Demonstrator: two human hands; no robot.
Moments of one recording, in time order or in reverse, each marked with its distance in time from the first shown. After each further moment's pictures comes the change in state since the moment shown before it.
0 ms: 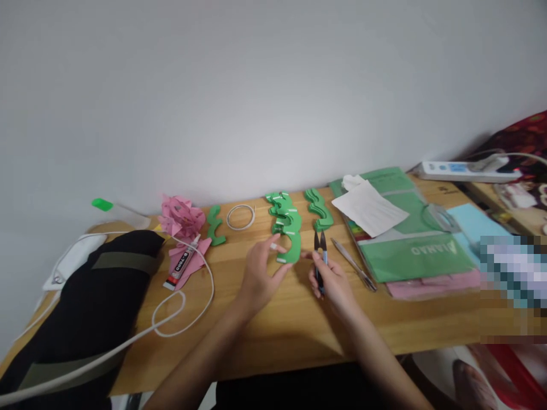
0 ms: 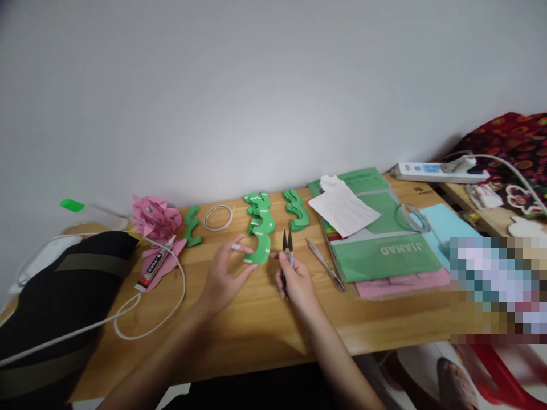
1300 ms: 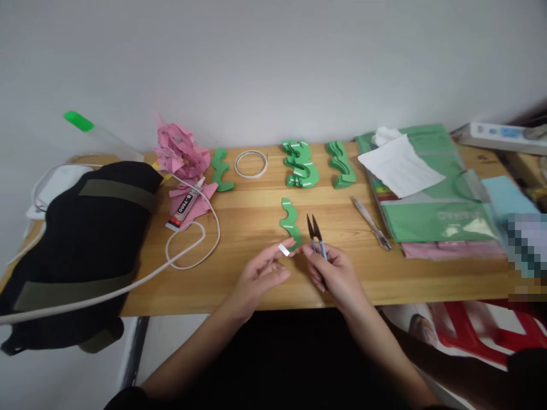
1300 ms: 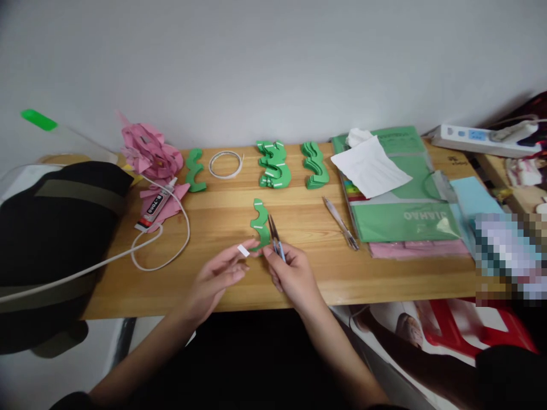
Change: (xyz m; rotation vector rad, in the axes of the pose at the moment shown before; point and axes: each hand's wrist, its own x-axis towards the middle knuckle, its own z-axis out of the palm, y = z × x) left_hand -0.092 0.024 -0.038 -0.577 -0.319 -0.541; right_hand -0.057 0.021 0.024 -0.107 -0.108 0.083
